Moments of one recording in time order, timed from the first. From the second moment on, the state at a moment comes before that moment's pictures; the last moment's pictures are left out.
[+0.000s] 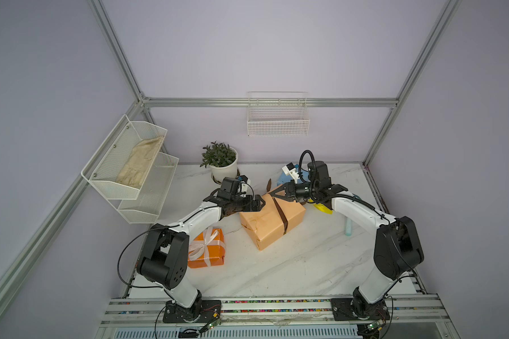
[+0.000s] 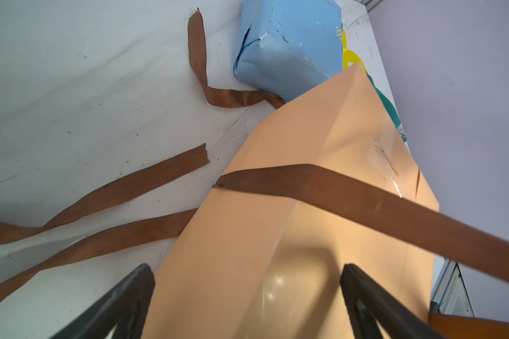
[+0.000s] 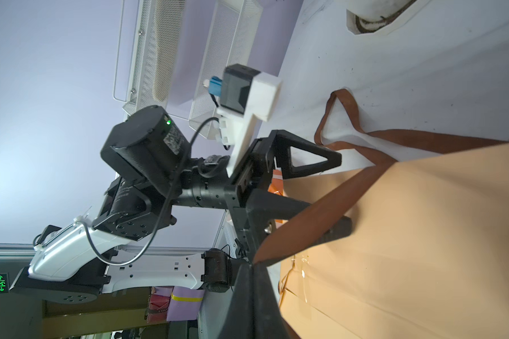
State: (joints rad) left arm -0.37 1.64 1.12 -0.27 0.38 -0.37; right arm 0.39 1.70 1.31 -0.11 -0.99 0.69
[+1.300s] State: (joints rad) left arm -0.53 1.68 1.29 -0.43 0.12 -0.26; right arm 0.37 1.66 1.68 -0.15 -1.01 0.73
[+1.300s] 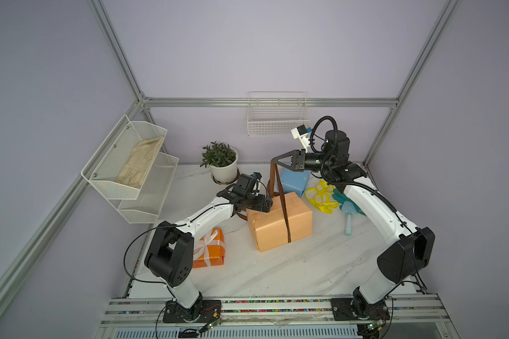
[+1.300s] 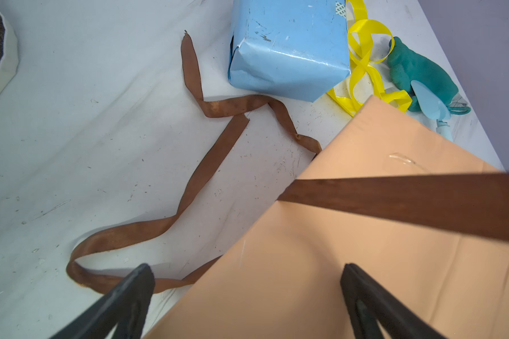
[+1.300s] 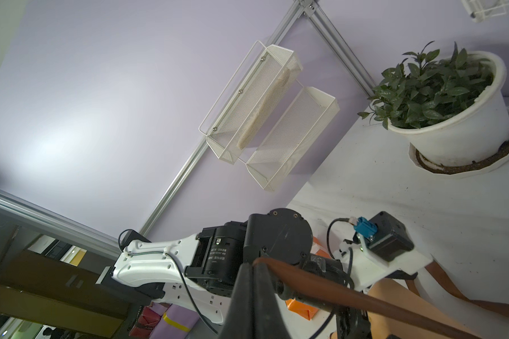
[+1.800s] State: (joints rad) left arm -0.56 1.59 1.26 -0.48 0.03 -0.23; right arm 0.36 1.50 1.31 -0.13 -0.95 0.70
